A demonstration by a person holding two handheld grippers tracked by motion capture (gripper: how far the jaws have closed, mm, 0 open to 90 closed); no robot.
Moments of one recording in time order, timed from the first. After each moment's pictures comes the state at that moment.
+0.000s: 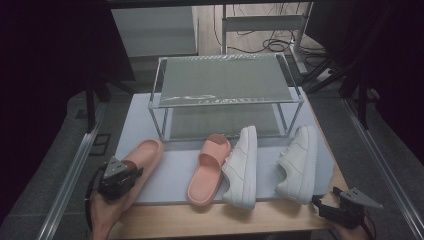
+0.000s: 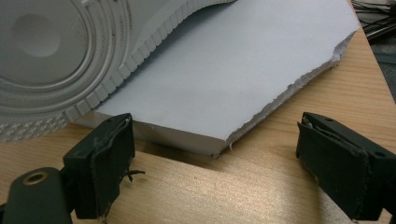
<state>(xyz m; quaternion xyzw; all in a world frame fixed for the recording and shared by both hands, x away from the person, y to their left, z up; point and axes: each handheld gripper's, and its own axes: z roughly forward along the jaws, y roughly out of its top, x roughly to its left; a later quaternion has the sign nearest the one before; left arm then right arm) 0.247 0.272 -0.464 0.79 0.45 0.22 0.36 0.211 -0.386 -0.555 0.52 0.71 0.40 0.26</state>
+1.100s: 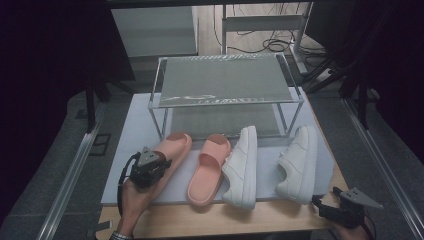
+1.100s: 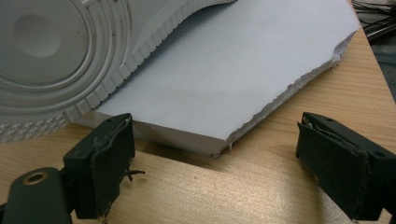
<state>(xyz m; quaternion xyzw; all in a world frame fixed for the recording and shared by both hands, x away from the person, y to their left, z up) 0.285 0.200 -0.463 0.80 0.42 0.20 0.38 0.211 -0.386 -0.555 0.52 0.71 0.40 0.26</state>
